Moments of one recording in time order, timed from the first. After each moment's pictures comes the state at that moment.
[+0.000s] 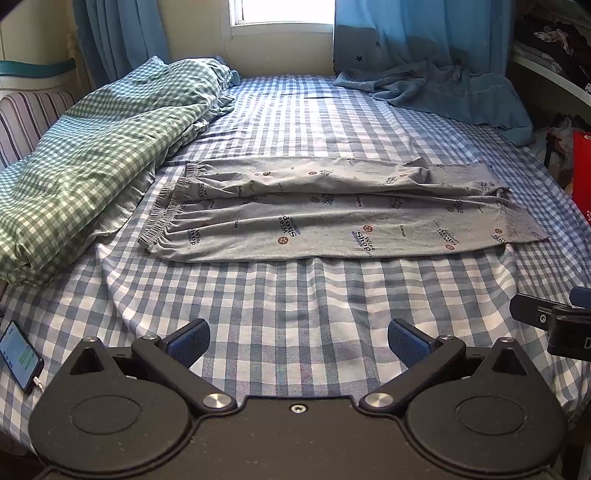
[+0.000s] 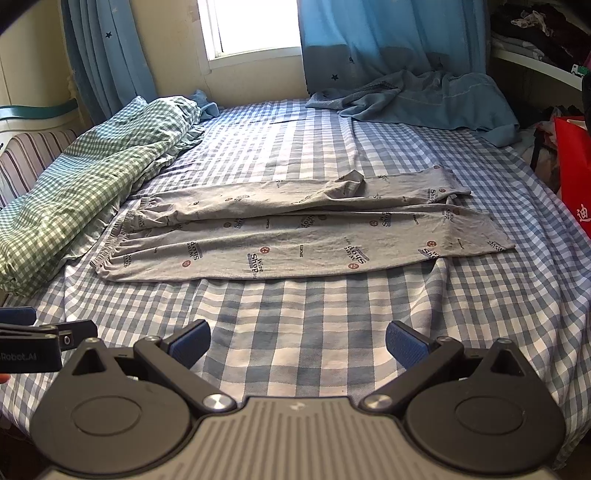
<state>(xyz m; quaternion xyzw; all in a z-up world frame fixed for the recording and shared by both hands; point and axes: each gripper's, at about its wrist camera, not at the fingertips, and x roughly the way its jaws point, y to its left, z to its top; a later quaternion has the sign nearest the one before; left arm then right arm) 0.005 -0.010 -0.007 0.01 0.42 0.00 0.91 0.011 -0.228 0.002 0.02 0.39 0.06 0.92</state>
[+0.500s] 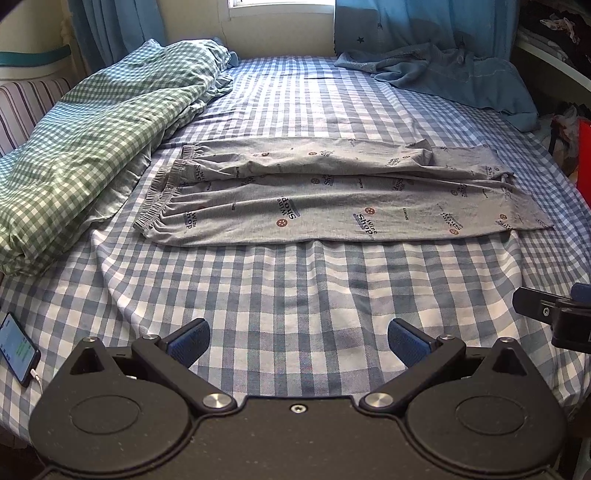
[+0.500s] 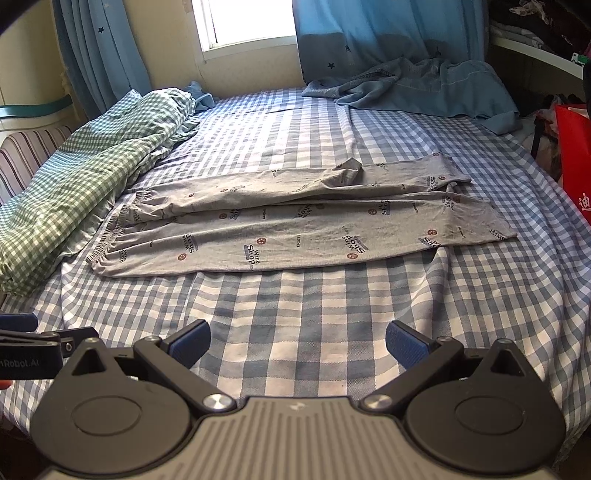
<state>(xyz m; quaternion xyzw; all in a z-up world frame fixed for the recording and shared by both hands) 0.017 -0.005 -0.016 0.01 0.45 0.00 0.89 0.023 -0.233 -0.006 0.03 0.42 0.05 0.91</state>
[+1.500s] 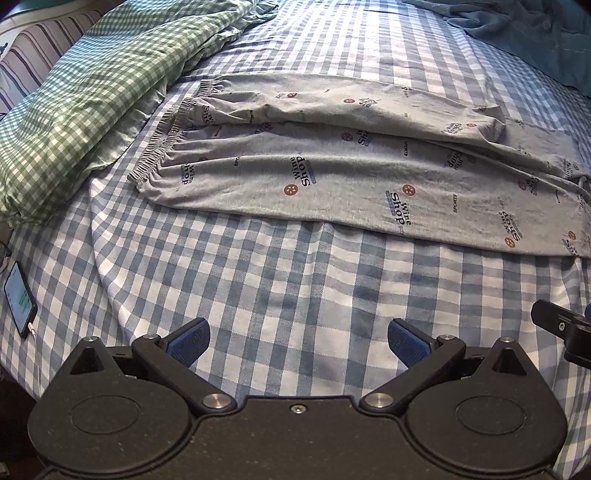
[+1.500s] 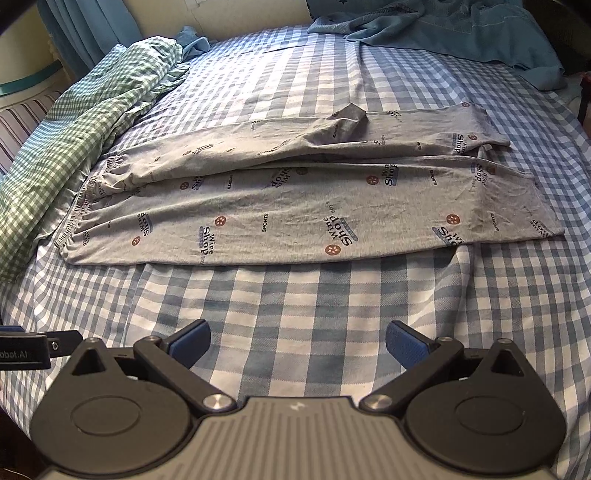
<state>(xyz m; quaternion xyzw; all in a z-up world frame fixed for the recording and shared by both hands) 0.133 -0.057 -0.051 -0.02 0.57 0.12 0.81 0.163 -0.293 -0.065 0.04 0.51 0.11 0.85</state>
